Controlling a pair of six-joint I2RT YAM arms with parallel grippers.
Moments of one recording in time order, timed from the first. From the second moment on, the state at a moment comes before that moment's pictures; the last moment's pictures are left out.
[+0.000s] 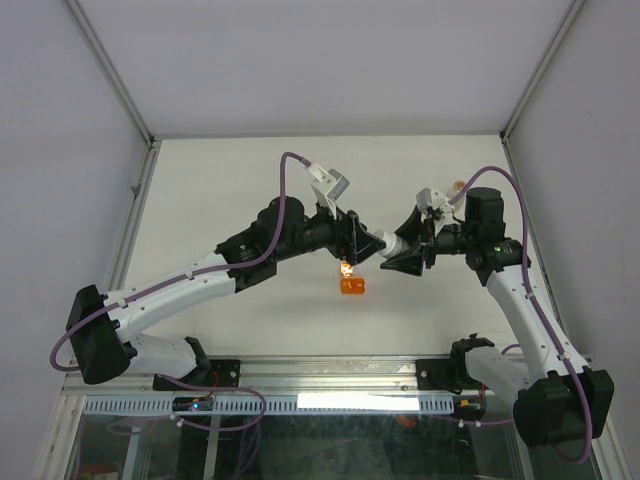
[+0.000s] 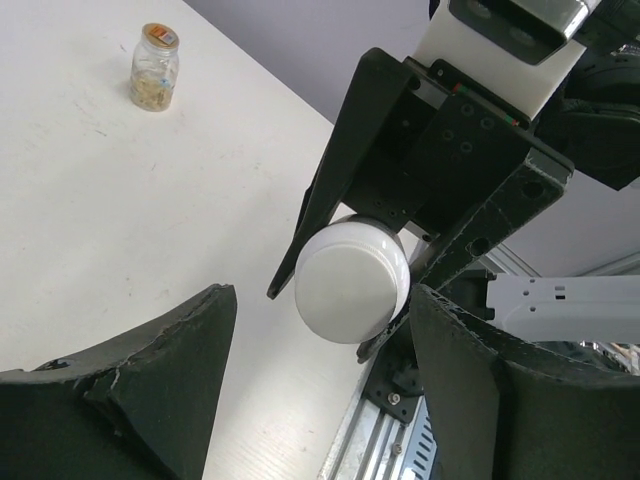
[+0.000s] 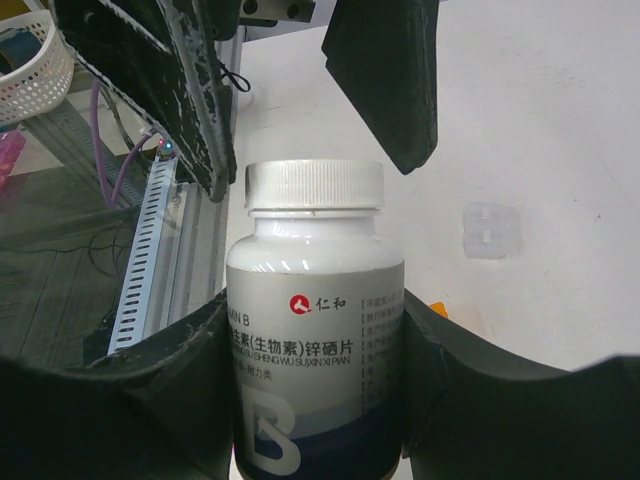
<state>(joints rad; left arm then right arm) -0.99 1.30 1.07 0.11 0.16 -0.47 0.15 0.98 0.82 -0.42 -1.35 -0.42</state>
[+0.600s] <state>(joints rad) -0.98 1.34 1.10 0.12 0.28 -0.42 0.15 0.98 0.82 -0.42 -1.35 -0.42</state>
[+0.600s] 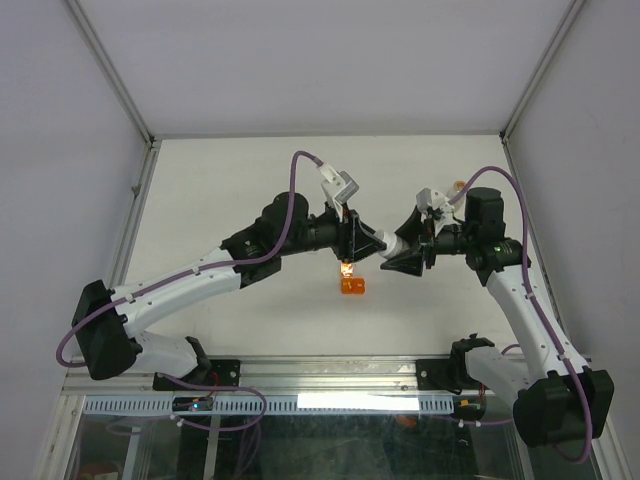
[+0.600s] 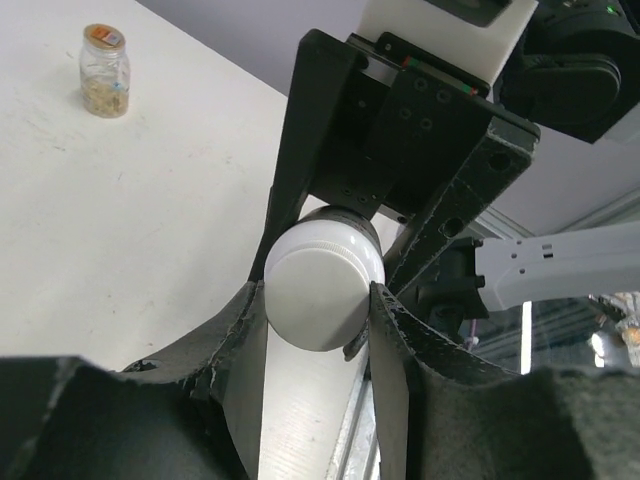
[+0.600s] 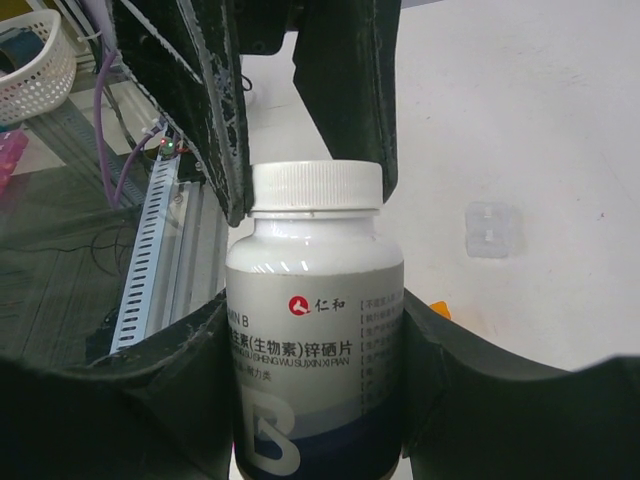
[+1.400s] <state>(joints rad) -0.82 1.32 0.84 0.59 0.84 0.02 0.15 0.98 0.82 -0.43 -1.37 -0.42</state>
